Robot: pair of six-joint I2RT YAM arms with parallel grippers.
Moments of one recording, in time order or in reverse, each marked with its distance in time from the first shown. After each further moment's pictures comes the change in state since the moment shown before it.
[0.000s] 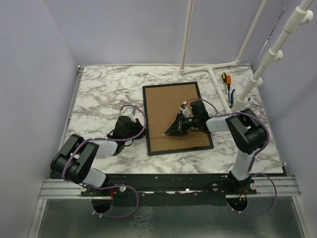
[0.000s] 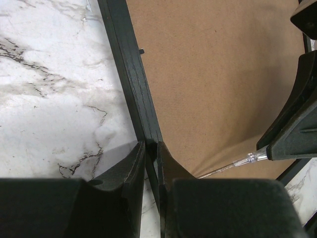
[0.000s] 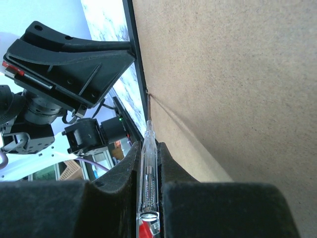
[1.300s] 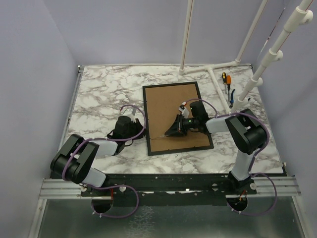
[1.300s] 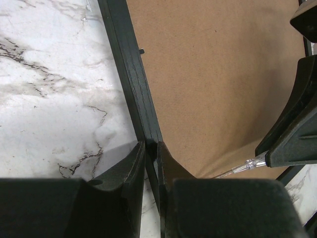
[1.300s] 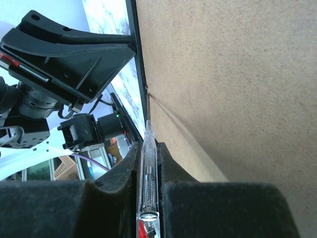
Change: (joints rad) left arm 0.000 0.000 0.000 0.000 0.000 0.000; right arm 0.019 0.000 -0.016 0.026 0.000 -0.020
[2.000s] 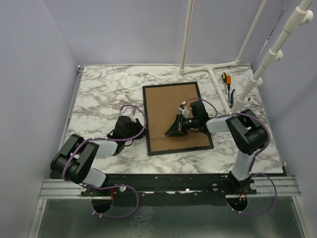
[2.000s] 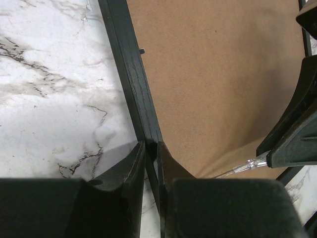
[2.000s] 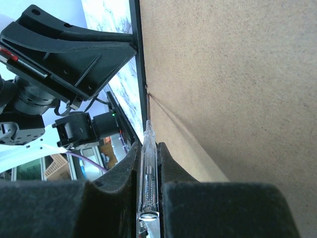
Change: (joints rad) left arm 0.000 0.000 0.000 -0.001 0.000 -0.003; right arm 0.000 -0.013 -0.002 -0.010 0.000 -0.039
